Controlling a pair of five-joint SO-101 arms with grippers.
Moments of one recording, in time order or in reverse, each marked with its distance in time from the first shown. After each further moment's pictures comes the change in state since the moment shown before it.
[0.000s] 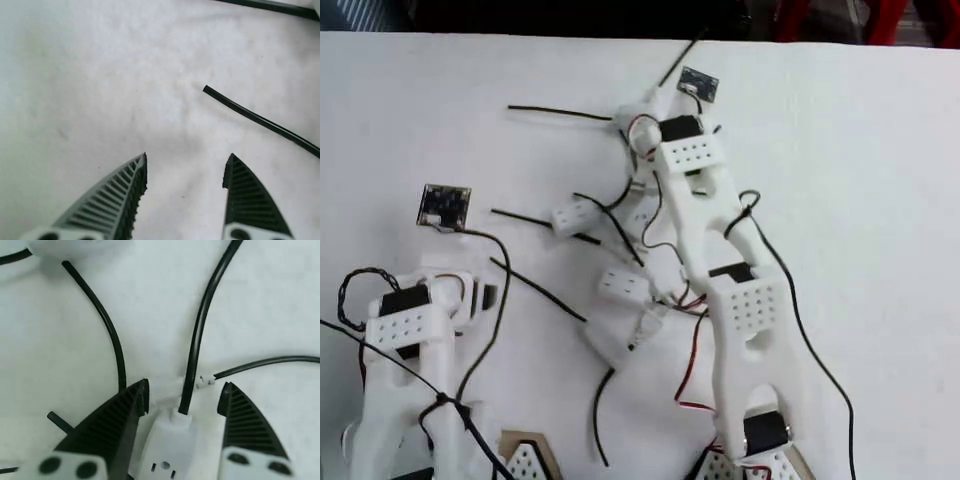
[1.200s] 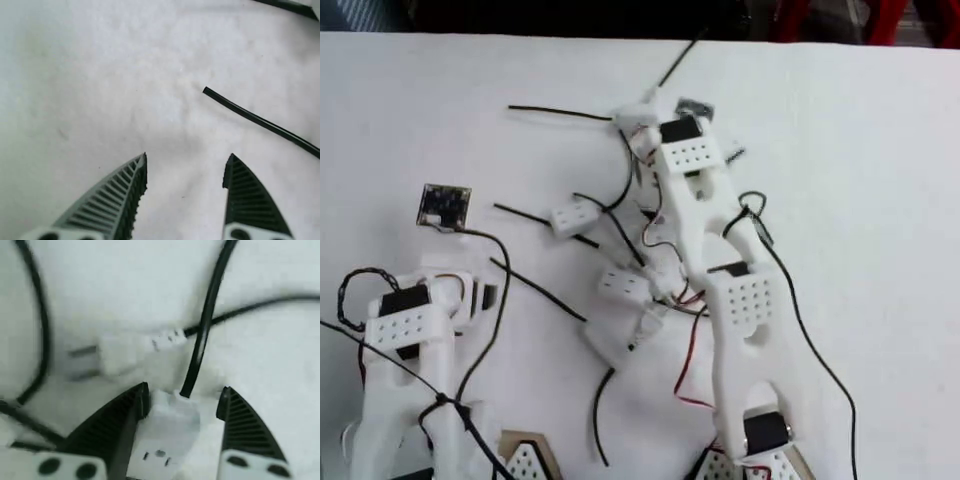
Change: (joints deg) left arm 0.0 0.0 0.0 0.0 0.0; right arm 2.0 4.7 -1.8 19.3 4.0
